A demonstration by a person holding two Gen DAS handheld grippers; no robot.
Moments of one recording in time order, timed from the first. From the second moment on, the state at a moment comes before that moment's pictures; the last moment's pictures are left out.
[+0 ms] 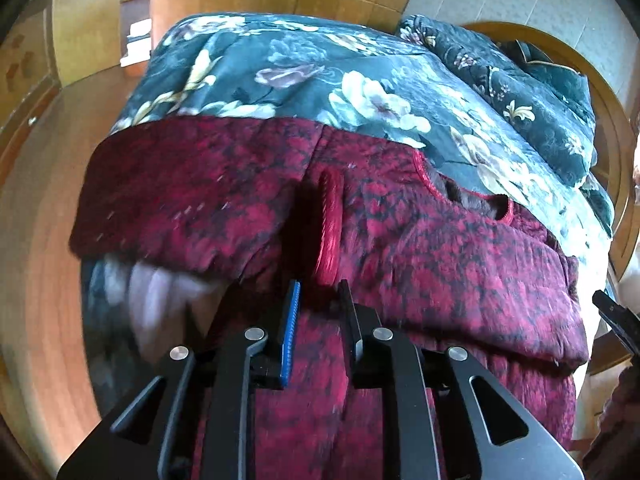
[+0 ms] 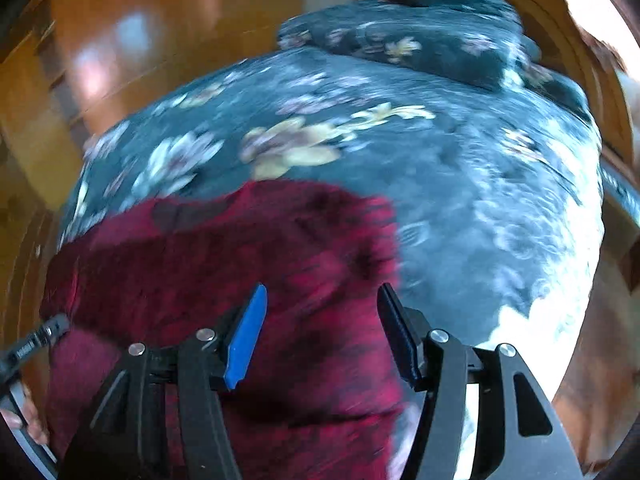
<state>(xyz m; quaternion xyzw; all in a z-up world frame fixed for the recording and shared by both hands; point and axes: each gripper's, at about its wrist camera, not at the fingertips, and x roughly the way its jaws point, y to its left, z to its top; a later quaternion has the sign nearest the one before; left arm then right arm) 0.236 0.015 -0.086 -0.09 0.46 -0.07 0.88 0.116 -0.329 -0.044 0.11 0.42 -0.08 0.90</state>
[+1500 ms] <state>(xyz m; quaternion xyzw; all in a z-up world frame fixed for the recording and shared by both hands) 0.074 0.226 -0.091 -0.26 0.43 0.09 0.86 0.007 -0.084 -0.022 -0.11 0.37 0.08 0.92</state>
